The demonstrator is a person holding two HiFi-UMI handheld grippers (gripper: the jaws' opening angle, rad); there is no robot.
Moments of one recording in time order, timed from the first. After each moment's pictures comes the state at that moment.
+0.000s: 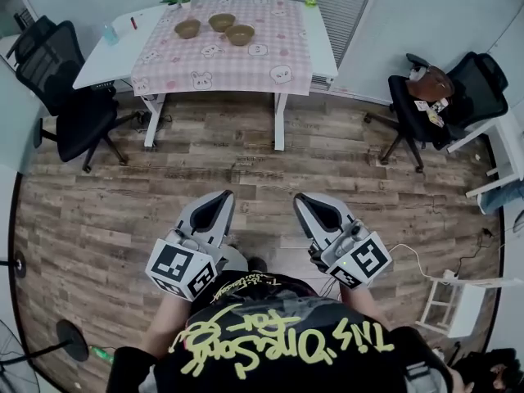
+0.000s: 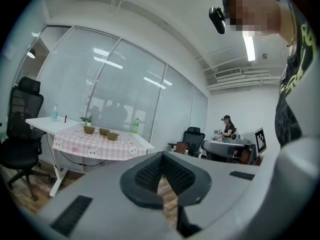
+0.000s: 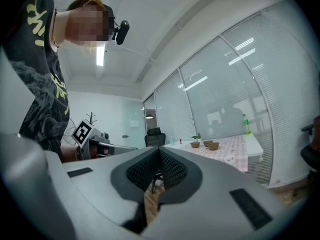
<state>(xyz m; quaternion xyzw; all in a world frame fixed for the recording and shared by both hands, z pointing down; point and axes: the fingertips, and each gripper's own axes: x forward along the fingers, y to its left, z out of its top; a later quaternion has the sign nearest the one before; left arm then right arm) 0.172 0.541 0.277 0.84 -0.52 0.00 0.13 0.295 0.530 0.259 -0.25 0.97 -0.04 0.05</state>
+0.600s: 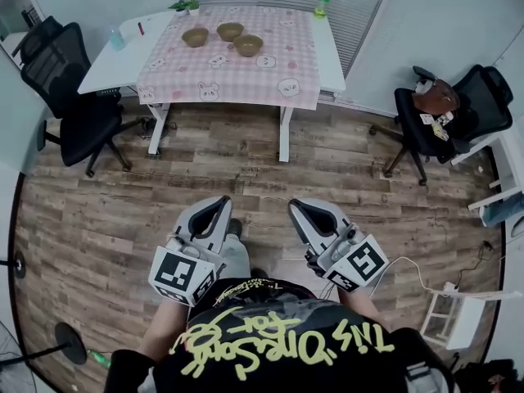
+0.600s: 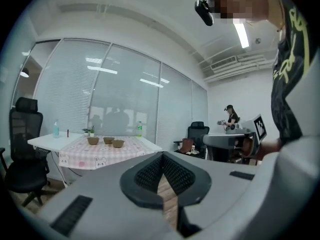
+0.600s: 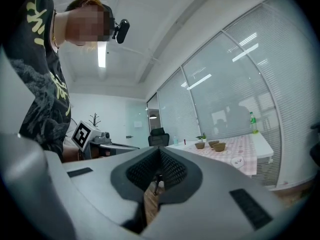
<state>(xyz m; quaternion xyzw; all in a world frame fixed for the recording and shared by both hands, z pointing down) 0.148 0.522 0.276 0.84 -0.54 0.05 0.07 0.265 0.508 0.258 -0.21 0.97 -0.04 0.06</state>
